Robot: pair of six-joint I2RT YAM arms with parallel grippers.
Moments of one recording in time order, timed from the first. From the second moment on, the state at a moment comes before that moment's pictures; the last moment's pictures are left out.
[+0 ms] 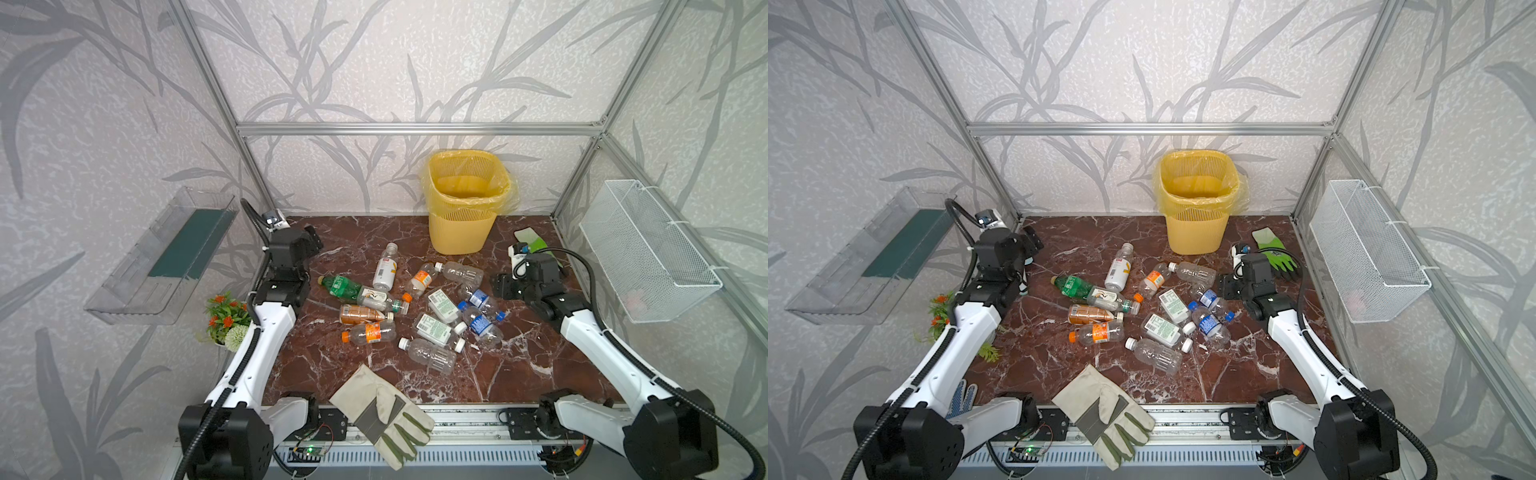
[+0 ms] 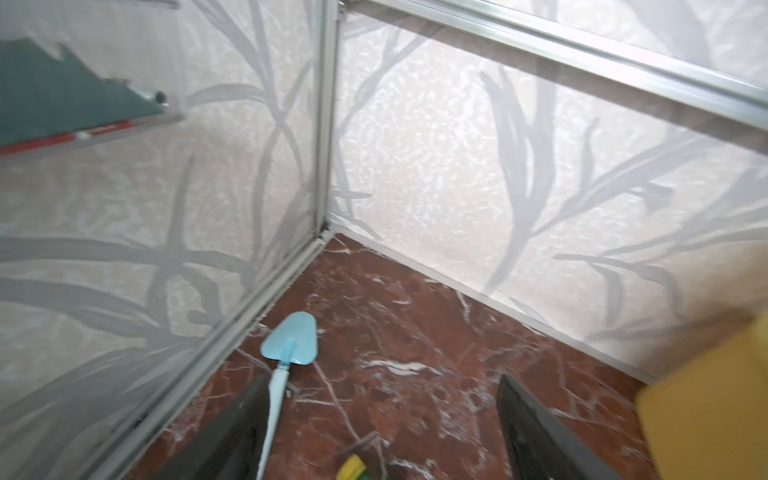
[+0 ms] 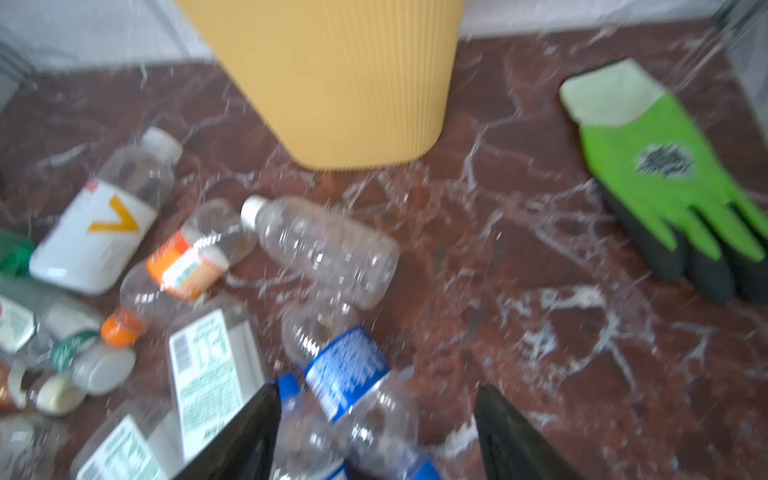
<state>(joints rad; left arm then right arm) -0.04 1.14 1.03 -0.19 -0.29 -0.36 0.26 1.12 0.81 -0.45 -0.04 0.19</state>
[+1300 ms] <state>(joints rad) -0.08 1.10 1.01 -0.53 0.15 -0.18 0.48 1.52 0.87 -0.77 -0.03 0.14</state>
